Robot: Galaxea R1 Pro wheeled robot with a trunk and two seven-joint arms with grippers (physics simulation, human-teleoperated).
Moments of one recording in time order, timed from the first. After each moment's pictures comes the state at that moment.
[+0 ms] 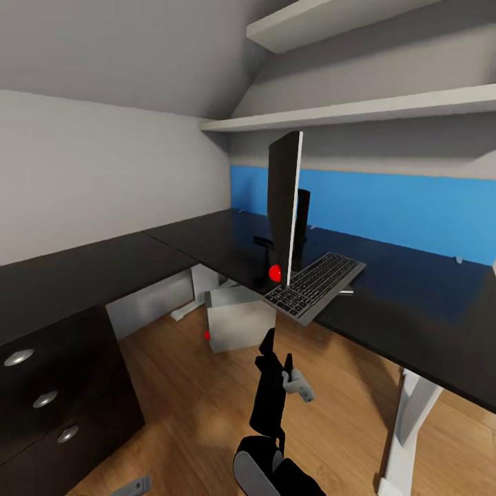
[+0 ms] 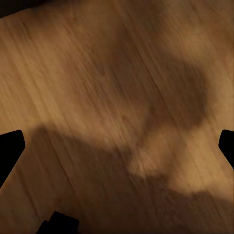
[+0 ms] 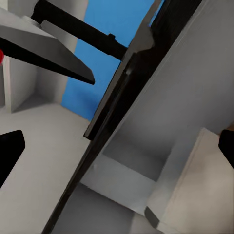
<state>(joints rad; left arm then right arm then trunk) 0.19 -0.17 0.18 -1.43 0.15 0.54 0.18 -0.36 0.17 0.79 -1.13 -0.84 -1.04 -0.53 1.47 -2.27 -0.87</state>
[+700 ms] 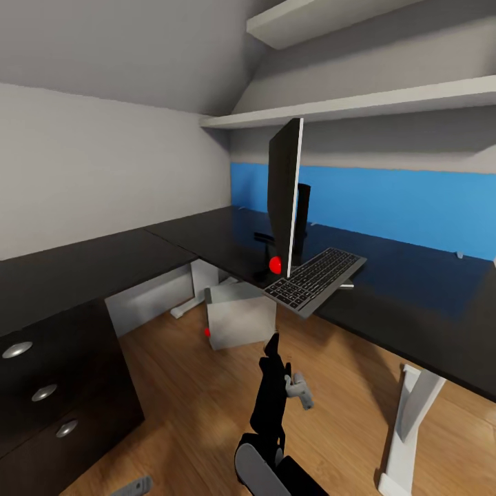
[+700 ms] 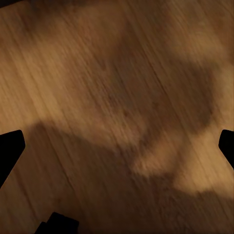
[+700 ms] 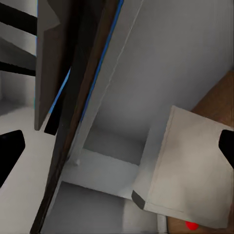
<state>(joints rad) 0.19 -0.17 0.18 -1.43 0.15 0.54 0.18 -0.36 0.17 0.78 -1.17 -1.03 -1.04 -0.53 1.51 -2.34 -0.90</state>
